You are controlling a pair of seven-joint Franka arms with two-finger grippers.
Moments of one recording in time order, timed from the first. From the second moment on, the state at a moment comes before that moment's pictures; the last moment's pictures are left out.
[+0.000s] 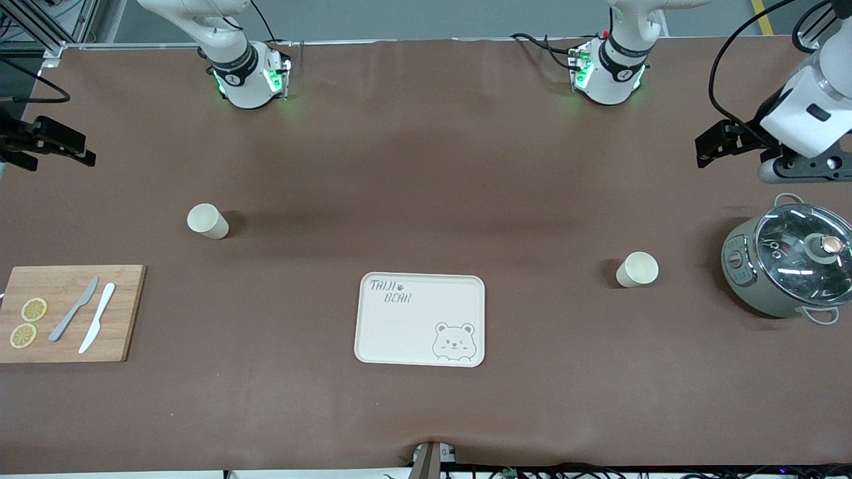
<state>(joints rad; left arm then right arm) 0.02 0.04 -0.17 -1.51 0.06 1.45 -0.13 -0.07 0.02 -0.01 -1.48 0.05 1.40 -0.11</state>
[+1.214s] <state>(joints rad) 0.07 0.26 -0.16 -1.88 0.06 2.02 -0.14 -0.08 0.14 -0.02 -1.58 0.02 1.48 -0.11</state>
